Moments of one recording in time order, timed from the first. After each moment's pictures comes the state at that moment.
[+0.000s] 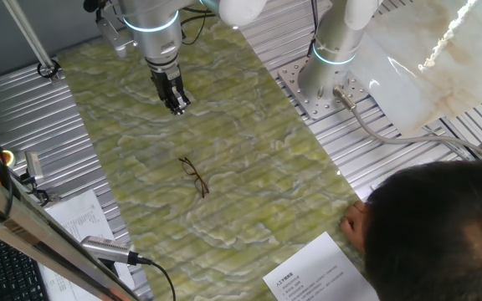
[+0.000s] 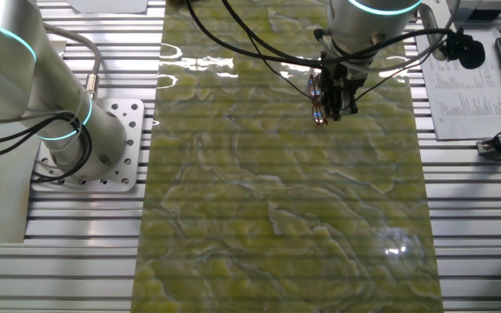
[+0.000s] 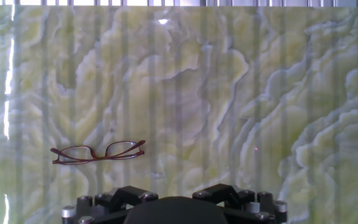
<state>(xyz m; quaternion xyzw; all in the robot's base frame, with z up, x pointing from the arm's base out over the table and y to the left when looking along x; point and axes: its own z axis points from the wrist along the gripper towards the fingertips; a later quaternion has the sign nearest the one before) 0.500 0.000 0.170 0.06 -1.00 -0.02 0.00</state>
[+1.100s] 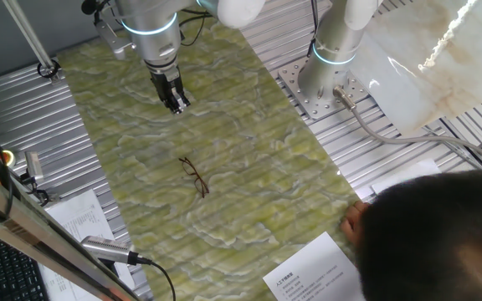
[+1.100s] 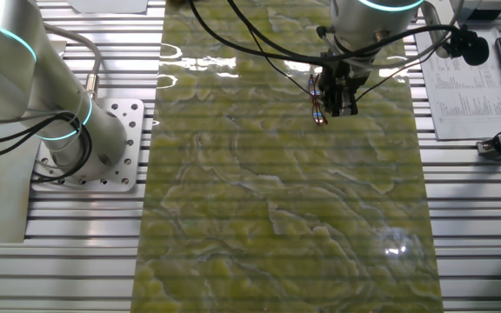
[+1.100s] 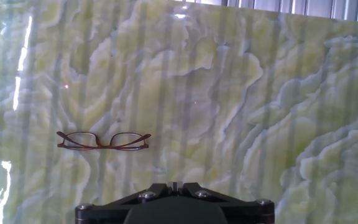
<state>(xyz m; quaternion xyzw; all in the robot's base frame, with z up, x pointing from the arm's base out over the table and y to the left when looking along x) 0.501 0.000 0.169 0.06 -1.00 -0.01 0.01</state>
